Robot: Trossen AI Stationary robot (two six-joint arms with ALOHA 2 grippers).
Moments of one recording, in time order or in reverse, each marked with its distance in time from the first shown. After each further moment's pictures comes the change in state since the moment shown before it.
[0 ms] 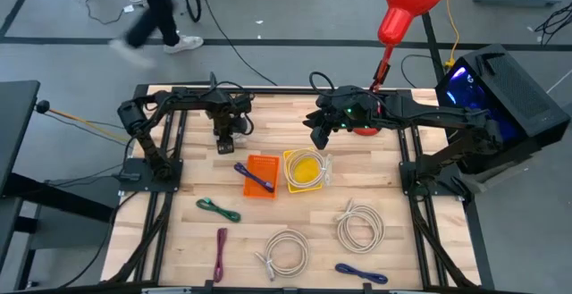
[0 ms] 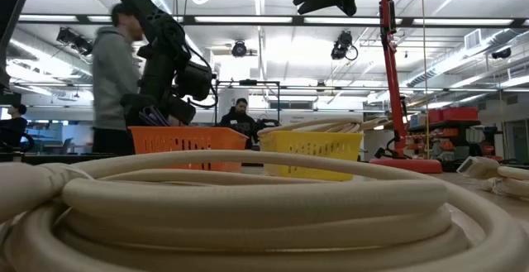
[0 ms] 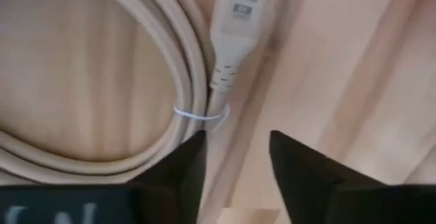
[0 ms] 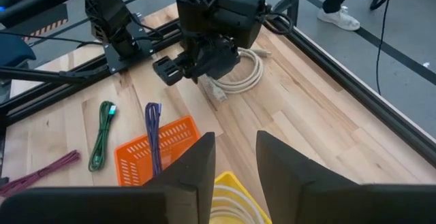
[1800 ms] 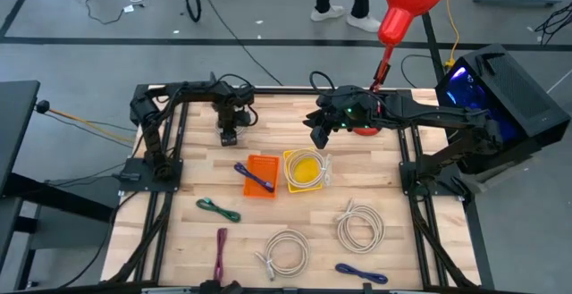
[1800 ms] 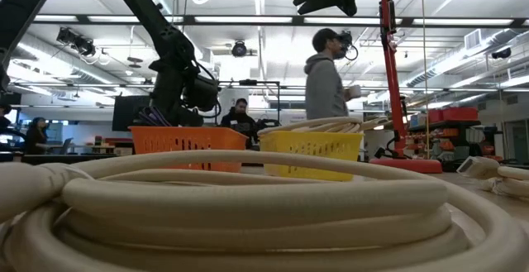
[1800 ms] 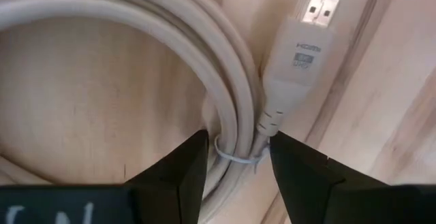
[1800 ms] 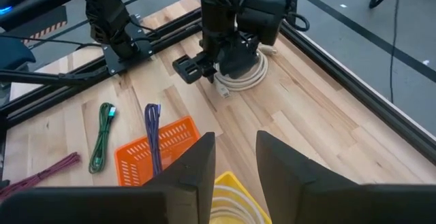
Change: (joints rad) left arm 0.076 0.168 0.088 0.016 0.000 0.118; right arm -0.005 0.000 0.000 -0.001 0.001 0.011
